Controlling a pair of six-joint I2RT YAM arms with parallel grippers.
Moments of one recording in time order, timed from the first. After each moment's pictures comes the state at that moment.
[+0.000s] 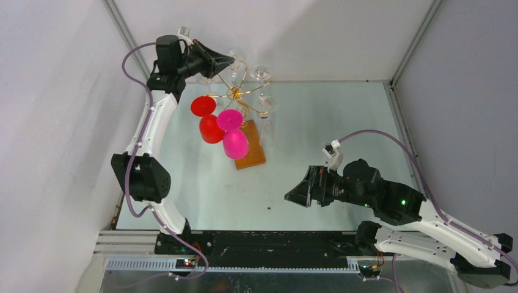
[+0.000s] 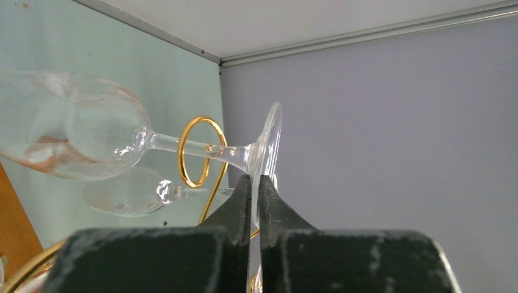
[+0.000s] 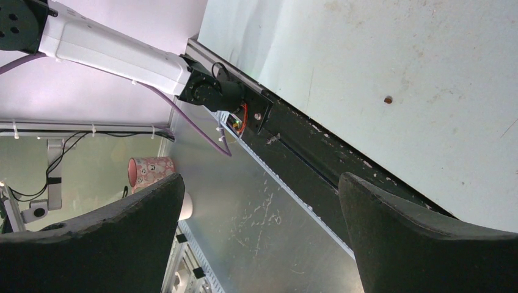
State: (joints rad) left arm -0.10 1.75 1.83 -0.31 0.63 -1.11; right arm 1.08 0.69 0.88 -0.63 -0.05 0.97
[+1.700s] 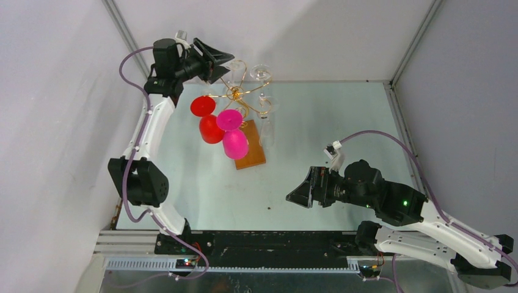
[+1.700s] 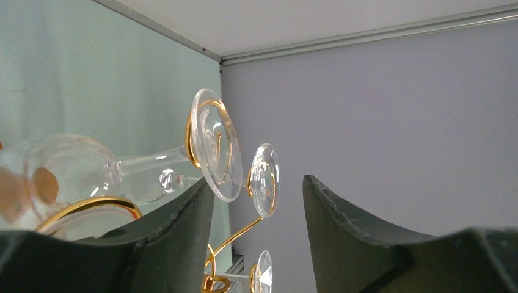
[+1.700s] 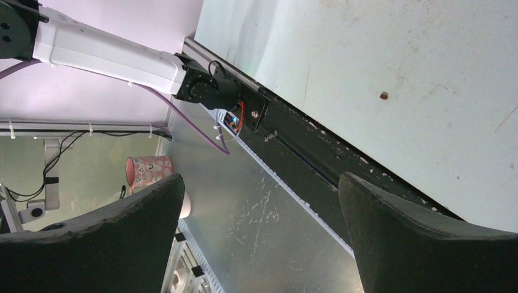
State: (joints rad) left arm -0.09 1.70 1.76 -0.28 0.63 -1.12; right arm 1.08 0.68 0.88 -0.66 -0.04 0.97
